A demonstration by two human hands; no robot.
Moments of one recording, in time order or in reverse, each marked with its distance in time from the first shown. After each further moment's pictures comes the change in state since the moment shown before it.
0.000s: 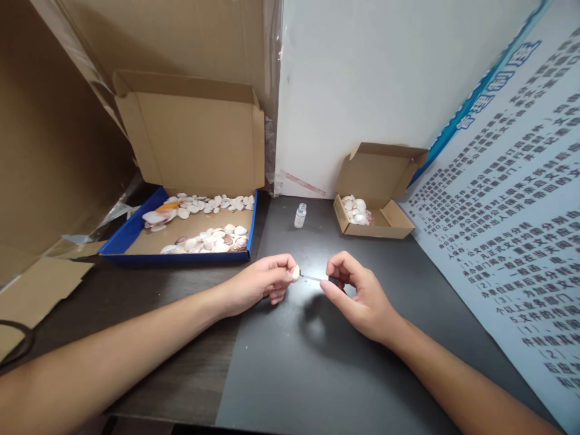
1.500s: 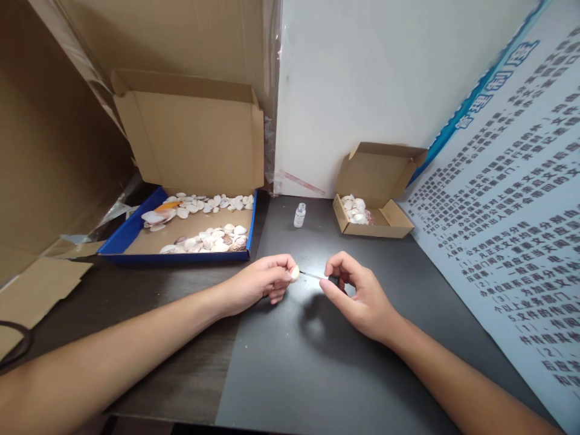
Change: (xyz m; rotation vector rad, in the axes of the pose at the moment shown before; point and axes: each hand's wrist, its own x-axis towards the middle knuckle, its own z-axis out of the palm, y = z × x) left_hand 0.000 0.002 0.001 0.001 0.000 -0.006; right_hand 0.001 -0.001 0.000 -0.017 0.006 0.024
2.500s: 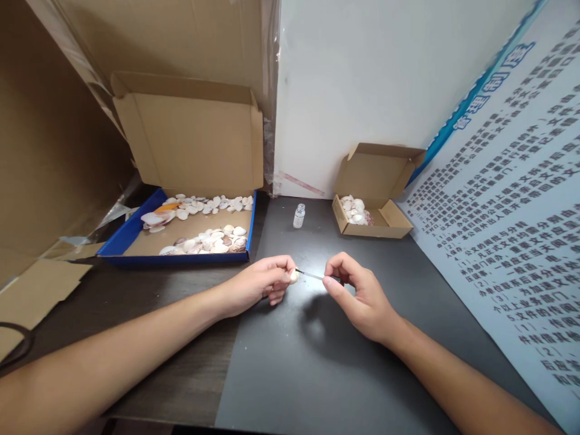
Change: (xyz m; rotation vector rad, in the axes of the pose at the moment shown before) left_hand 0.001 -0.001 -0.001 -0.012 -0.018 0.009; right_hand -0.001 0.001 -0.001 -0.005 0.020 -0.074
